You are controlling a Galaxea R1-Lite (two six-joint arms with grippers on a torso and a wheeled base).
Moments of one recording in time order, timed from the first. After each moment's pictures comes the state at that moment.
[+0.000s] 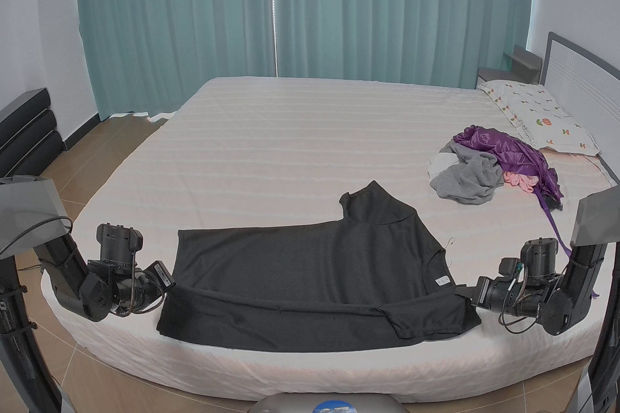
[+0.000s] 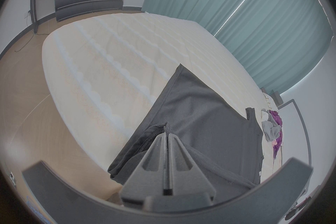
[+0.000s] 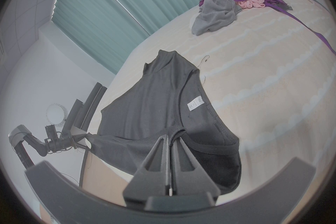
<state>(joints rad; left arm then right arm) -0.06 2.10 -0.52 -0.79 0.02 -0.72 0.07 2.22 -0.30 -1.25 0.37 0.47</state>
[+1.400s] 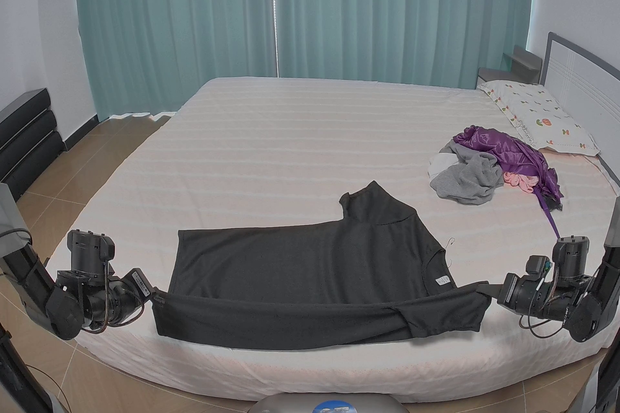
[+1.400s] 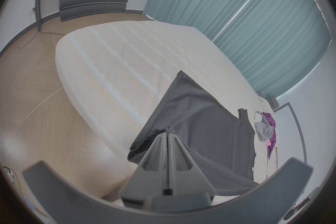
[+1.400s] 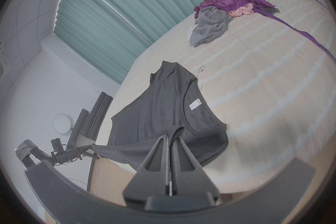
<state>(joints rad) -0.04 1.88 -0.32 -0.79 0.01 -0.73 0.01 2.02 -0.14 -1.27 0.42 0.52</state>
